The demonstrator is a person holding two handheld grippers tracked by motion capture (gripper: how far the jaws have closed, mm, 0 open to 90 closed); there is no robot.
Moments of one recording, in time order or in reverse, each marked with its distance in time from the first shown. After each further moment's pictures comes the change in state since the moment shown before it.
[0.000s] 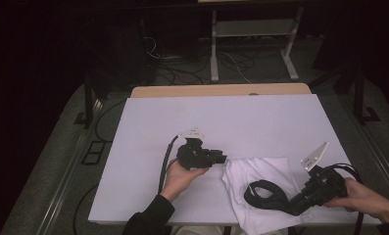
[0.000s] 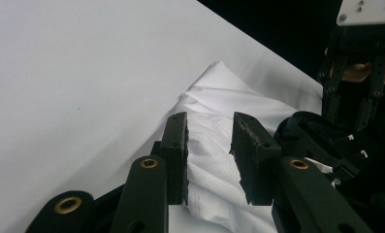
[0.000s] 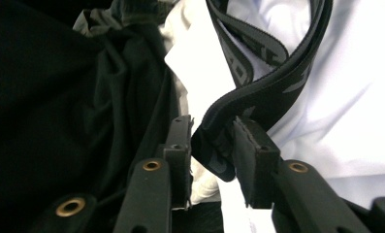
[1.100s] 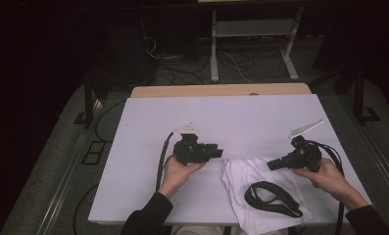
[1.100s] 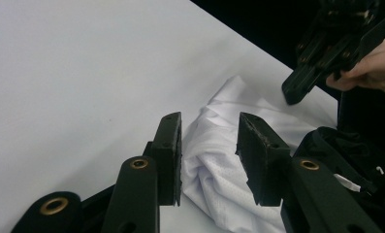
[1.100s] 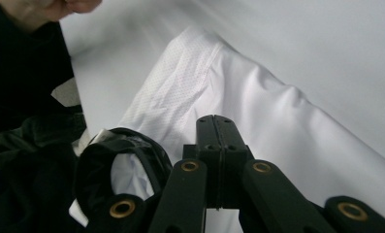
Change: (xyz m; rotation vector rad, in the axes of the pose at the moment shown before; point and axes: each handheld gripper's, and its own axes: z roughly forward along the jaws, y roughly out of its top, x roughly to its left) left arm 0.015 0.004 -0.005 -0.052 0.039 -0.015; right arm -0.028 0.058 0.000 -0.298 -0.306 0.130
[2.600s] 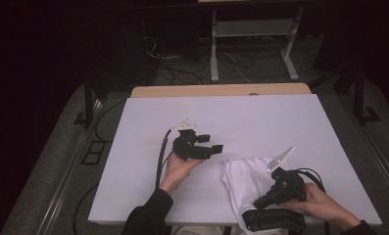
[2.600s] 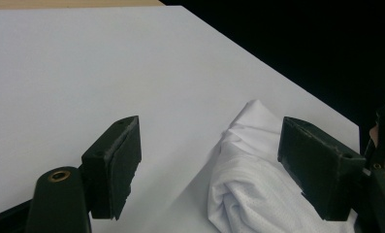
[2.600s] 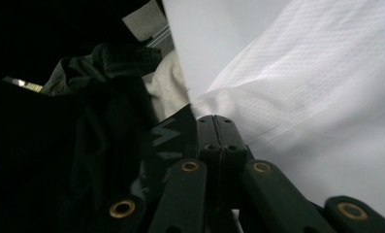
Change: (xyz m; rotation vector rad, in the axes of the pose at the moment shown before) left arm 0.010 0.003 0.000 -0.080 0.061 -0.020; right arm 0.061 -0.028 0.048 0.236 0.250 -0.104
